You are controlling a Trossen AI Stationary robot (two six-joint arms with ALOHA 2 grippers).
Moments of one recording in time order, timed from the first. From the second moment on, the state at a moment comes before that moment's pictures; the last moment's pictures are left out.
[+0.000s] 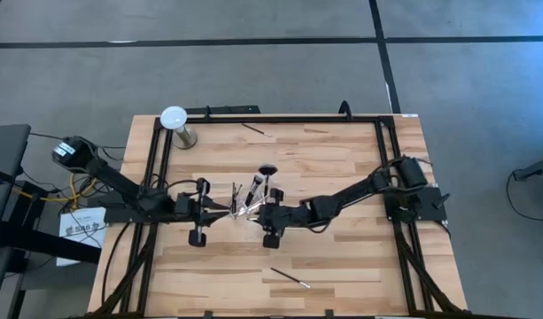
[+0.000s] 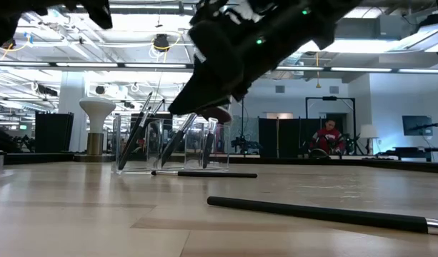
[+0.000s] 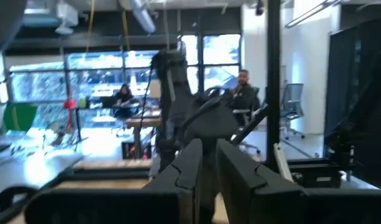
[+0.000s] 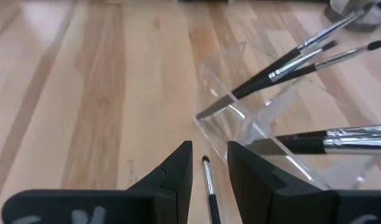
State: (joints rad) left arm -0.53 1.12 0.24 1.19 -0.46 0.20; right arm 0.26 1.97 1.18 0.17 0.32 0.09
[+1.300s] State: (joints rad) left arm -0.60 0.88 0.24 1.17 -0.44 0.37; right arm 0.23 2.12 1.22 0.11 0.34 0.29
